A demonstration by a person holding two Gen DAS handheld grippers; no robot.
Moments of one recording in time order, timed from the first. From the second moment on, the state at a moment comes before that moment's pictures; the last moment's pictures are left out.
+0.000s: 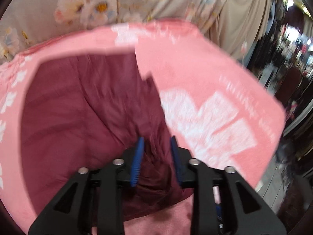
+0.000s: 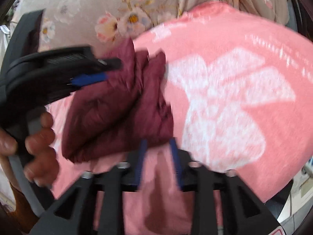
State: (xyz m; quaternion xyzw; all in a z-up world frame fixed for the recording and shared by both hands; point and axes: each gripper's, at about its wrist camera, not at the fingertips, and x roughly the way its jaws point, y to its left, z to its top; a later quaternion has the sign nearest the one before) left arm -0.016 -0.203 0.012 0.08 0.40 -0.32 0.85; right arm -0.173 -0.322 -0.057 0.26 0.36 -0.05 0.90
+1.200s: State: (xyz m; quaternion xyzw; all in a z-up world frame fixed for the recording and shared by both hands) left arm 0.126 -0.282 -0.037 0.20 0.46 -0.24 0.83; right arm -0.142 -0.315 -0.060 0.29 0.31 -0.02 0.91
